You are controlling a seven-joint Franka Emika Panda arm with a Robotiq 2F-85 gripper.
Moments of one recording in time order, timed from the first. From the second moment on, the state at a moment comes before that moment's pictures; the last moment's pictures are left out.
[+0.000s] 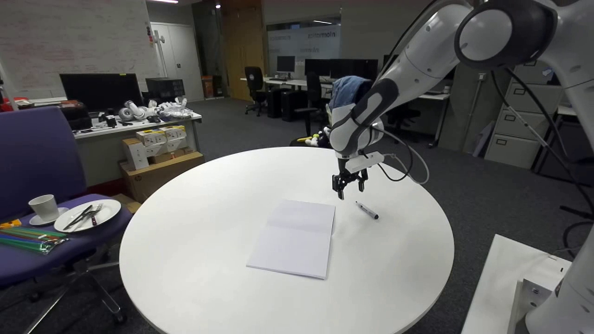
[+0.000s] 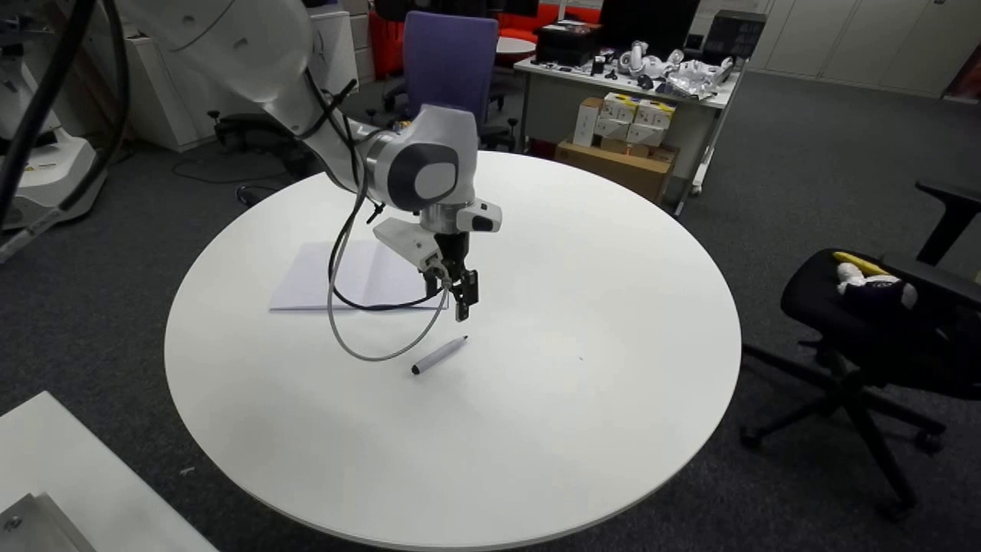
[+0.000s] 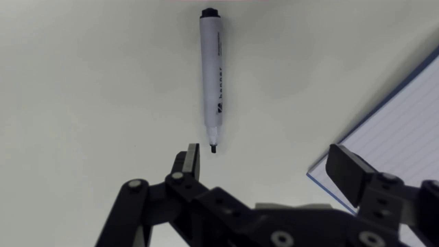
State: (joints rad) arm -0.08 0.63 -0.13 -1.84 -0.04 2.35 0.17
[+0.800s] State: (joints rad) arm -0.10 0.63 -0.14 -1.97 -0.04 2.49 0.08
